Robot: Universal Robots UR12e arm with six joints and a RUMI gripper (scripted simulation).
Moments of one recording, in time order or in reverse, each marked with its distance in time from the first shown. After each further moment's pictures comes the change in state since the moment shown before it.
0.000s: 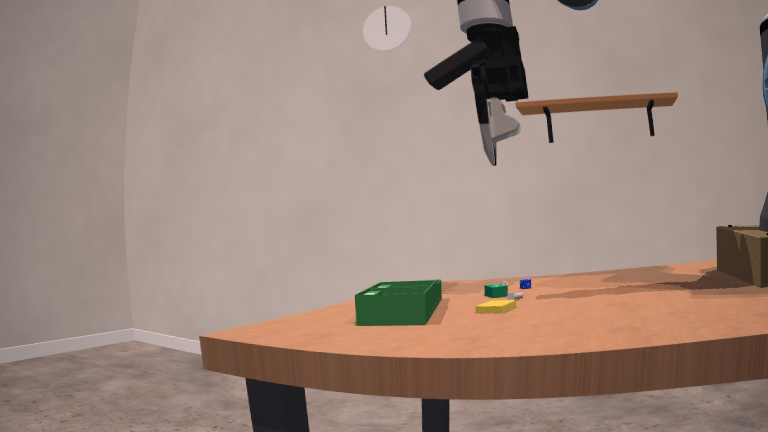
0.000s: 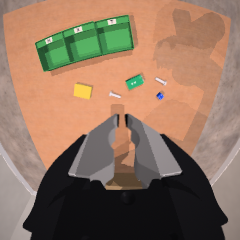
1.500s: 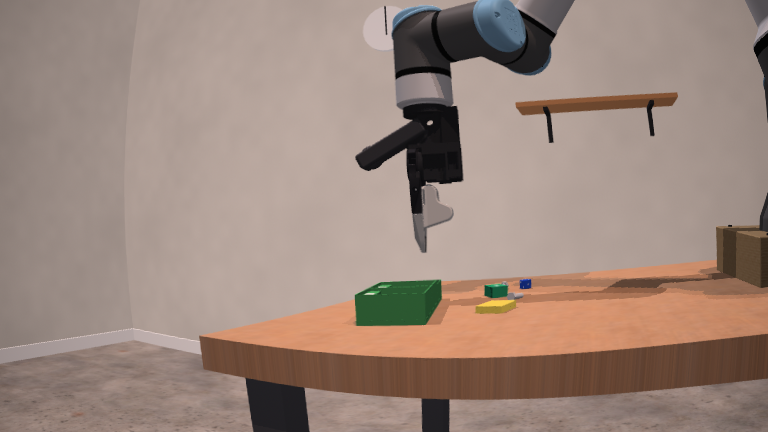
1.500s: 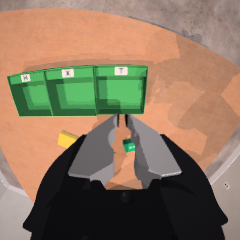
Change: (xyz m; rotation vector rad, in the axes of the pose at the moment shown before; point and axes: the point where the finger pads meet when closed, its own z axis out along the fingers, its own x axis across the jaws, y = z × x) arm -0.011 -0.114 0.126 0.001 0.007 -0.193
